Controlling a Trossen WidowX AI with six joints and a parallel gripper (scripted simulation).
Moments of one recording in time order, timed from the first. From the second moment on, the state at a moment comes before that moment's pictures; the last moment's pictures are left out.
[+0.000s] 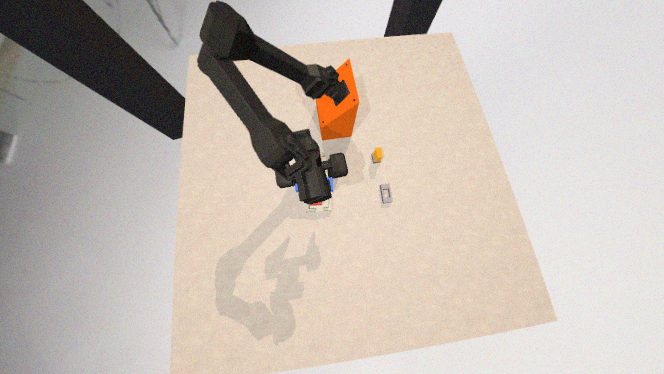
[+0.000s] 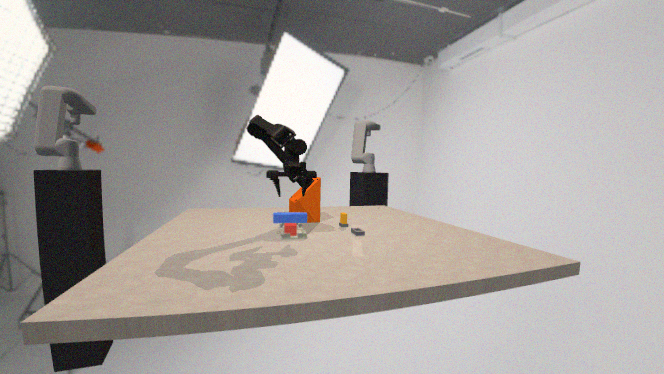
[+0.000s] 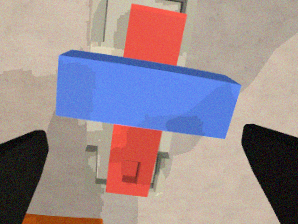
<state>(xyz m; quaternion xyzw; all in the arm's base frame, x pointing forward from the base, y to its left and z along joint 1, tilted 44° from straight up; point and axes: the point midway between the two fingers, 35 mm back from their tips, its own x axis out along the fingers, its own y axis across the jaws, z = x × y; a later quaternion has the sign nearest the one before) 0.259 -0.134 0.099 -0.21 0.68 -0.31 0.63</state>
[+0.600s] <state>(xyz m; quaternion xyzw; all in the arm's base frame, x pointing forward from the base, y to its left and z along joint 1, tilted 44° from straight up) 0.269 -0.021 0.010 -0.17 0.67 -0.30 0.65</state>
